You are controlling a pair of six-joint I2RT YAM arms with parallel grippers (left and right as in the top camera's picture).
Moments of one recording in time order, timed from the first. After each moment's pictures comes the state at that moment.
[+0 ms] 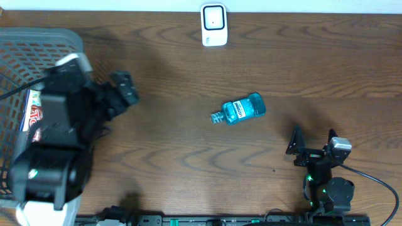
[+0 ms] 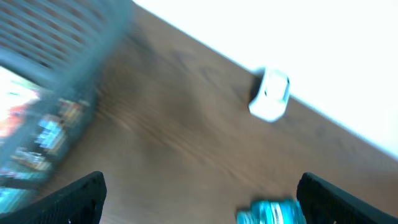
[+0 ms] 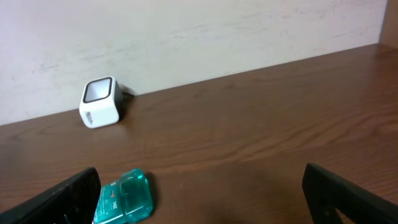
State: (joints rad) left arm -0.10 1.00 1.38 -0.98 -0.07 -0.57; right arm -0.02 0.01 0.01 -0.07 0.02 0.23
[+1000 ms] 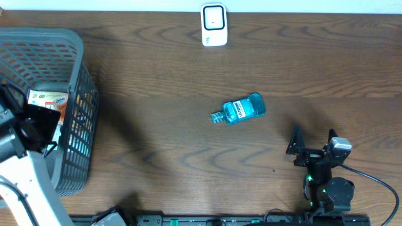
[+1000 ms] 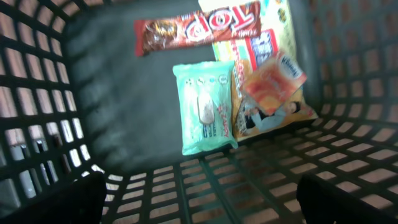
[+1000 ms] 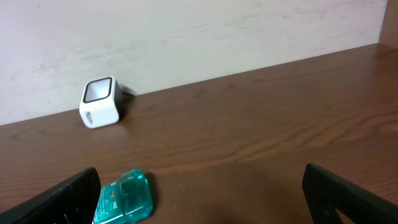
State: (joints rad) left arm 0.57 1.20 1.32 -1.25 -0.13 -0.74; right arm -0.02 0.01 0.01 -0.07 0.02 0.23
